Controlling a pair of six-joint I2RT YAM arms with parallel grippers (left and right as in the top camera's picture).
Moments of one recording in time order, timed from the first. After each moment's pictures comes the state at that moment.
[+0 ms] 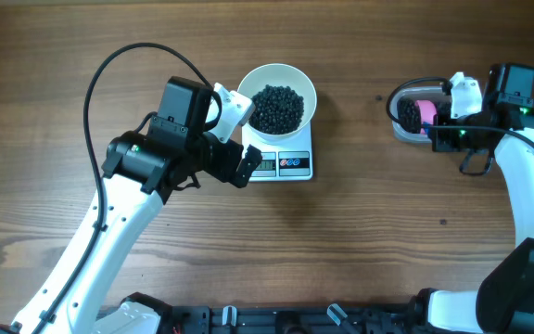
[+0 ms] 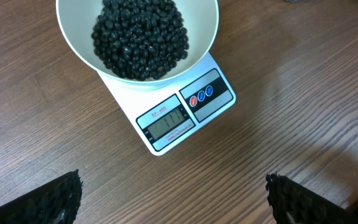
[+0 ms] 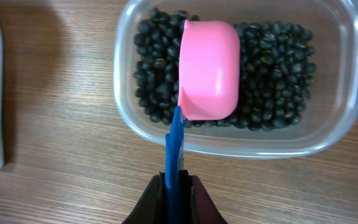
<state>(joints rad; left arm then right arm) -0.39 1.33 1.21 -0.89 0.23 0.11 -0.23 1.57 1.17 -0.82 -0.24 -0.25</state>
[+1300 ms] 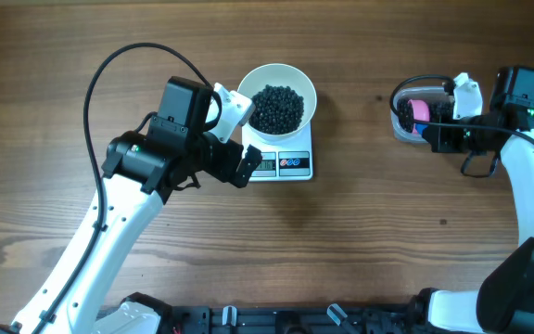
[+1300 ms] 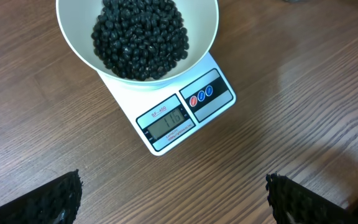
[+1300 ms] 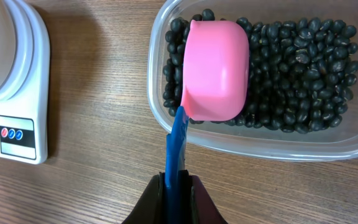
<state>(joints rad) -0.39 1.33 1.21 -0.89 0.23 0.11 -0.27 1.57 1.17 -0.84 -0.38 -0.25</state>
